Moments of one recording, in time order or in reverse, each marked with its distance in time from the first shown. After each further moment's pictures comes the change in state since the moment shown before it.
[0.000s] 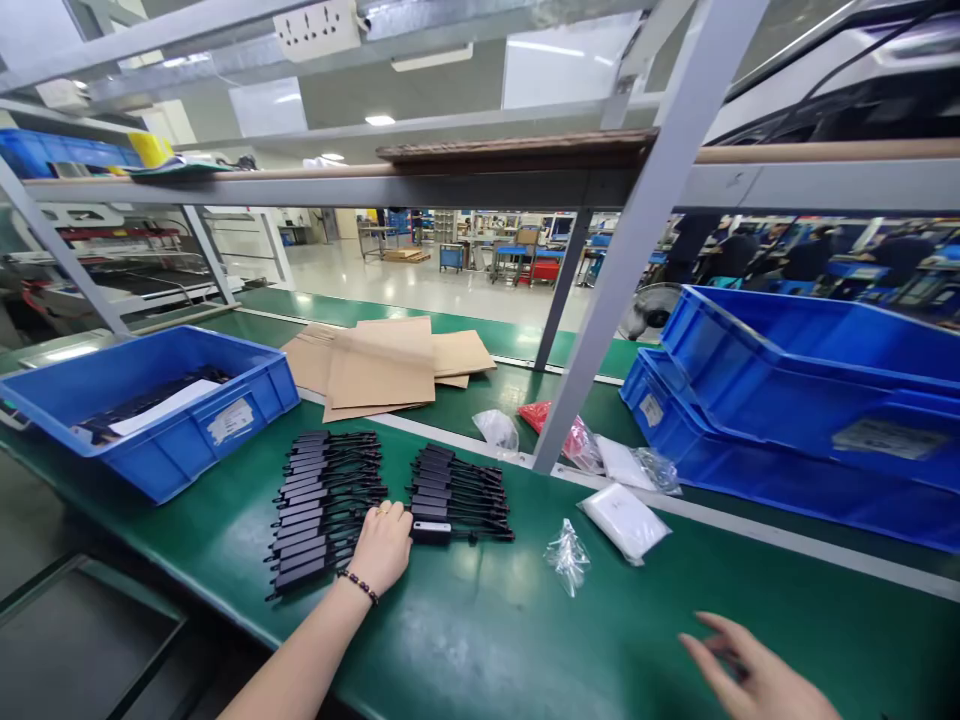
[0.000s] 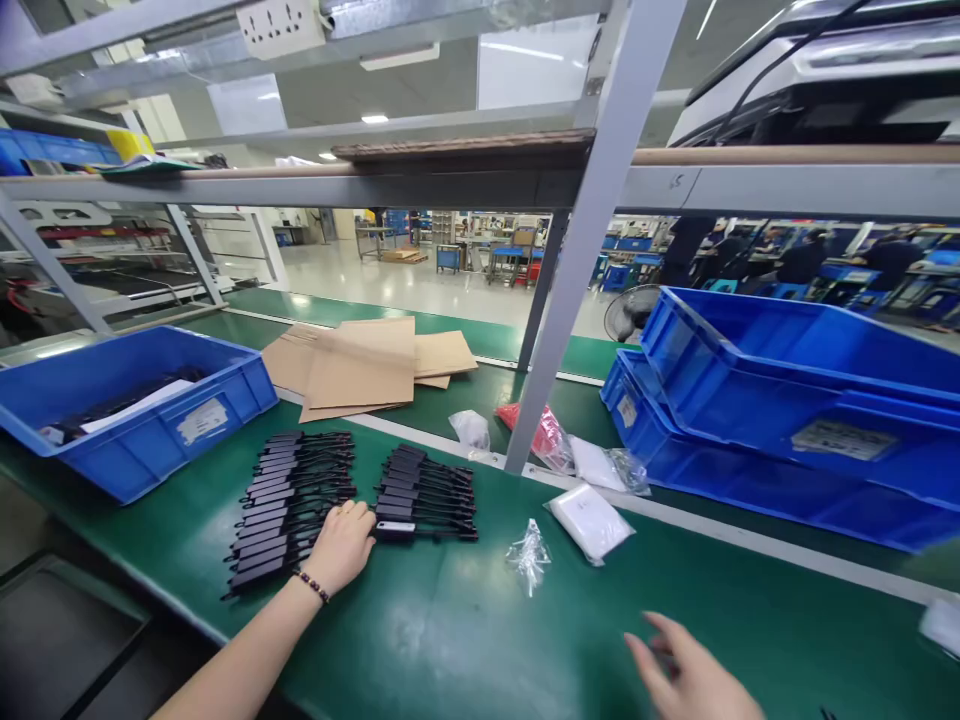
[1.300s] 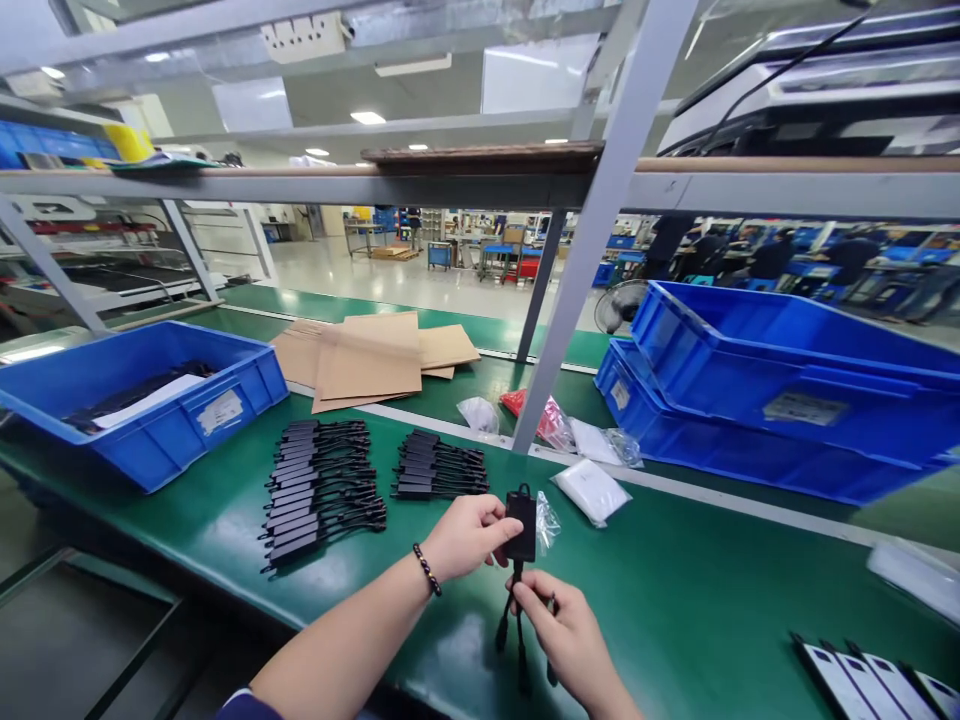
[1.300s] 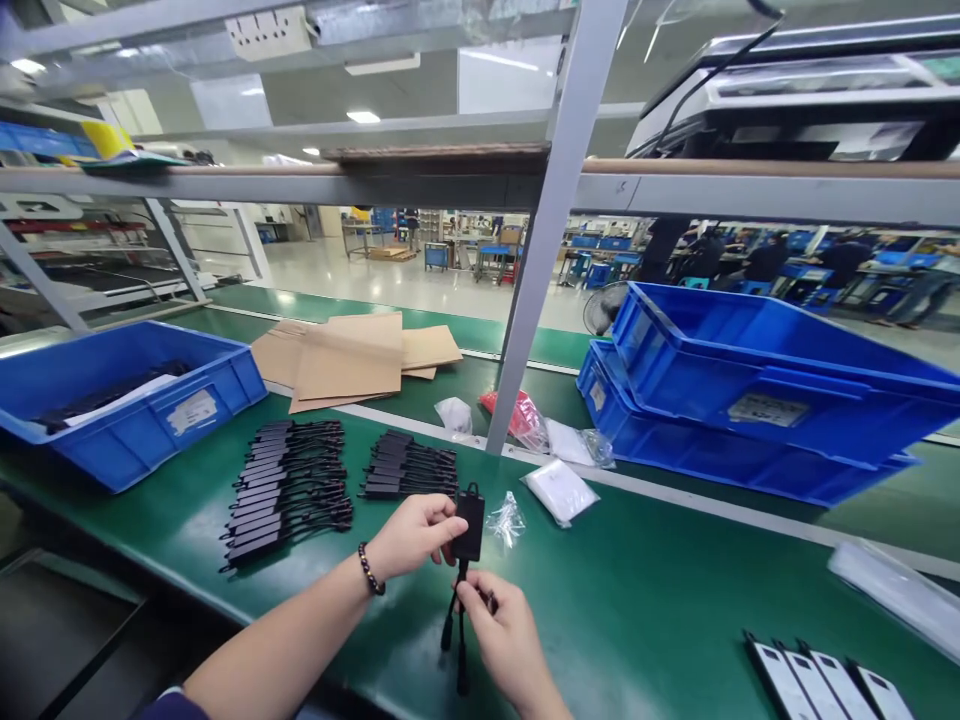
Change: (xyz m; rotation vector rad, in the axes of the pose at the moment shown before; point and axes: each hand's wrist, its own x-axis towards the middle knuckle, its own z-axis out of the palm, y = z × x) left_hand 0.005 0.128 -0.067 -1.440 -0.383 0.053; right_hand -0.052 -0.163 0.038 0.599 -0.309 -0.241
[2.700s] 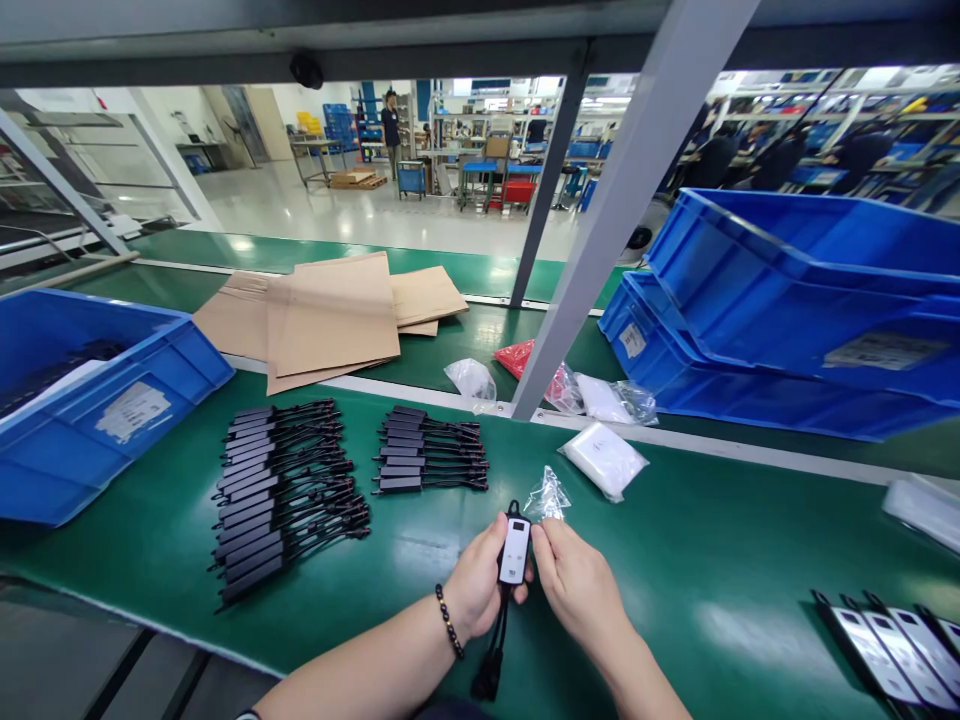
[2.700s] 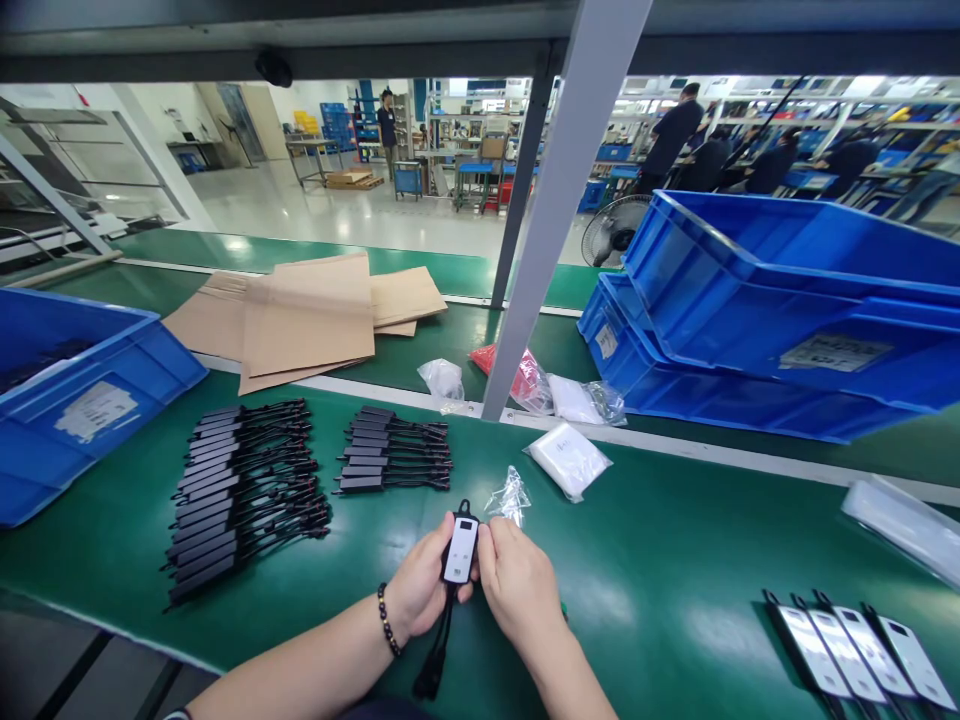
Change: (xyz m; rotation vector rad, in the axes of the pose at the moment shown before) left_hand 0.027 -0.079 0.036 -0.908 0.088 -0.343; right_hand 0.055 0.046 -0.003 -0.666 0.123 0.034
